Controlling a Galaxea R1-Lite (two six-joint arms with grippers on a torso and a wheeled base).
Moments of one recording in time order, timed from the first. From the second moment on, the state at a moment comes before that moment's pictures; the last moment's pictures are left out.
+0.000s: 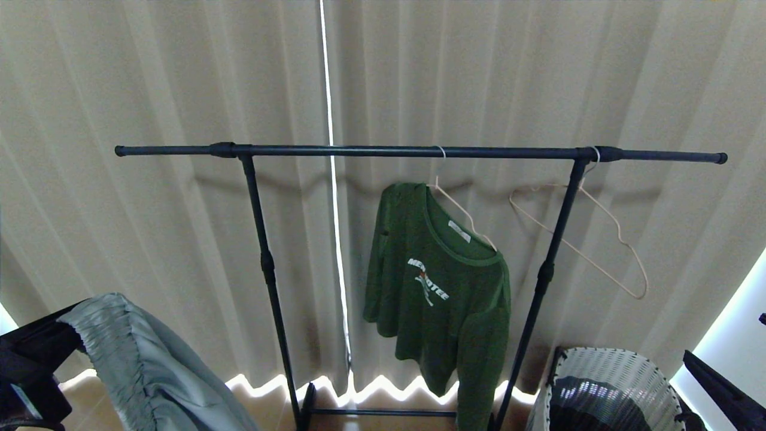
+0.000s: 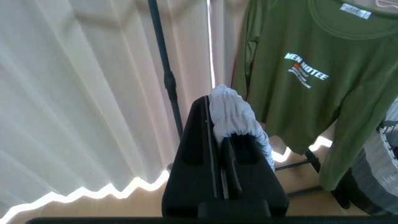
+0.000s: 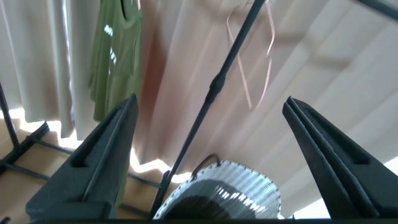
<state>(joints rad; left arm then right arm) -0.09 0.88 -0.27 -0.49 -0.10 0.13 -0.12 0.87 -0.03 -0.71 0.26 -0.30</state>
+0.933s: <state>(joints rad) -0.09 0.87 -0.26 -0.49 -0.12 0.13 -0.12 0.87 -0.03 -0.70 0.26 -0.30</state>
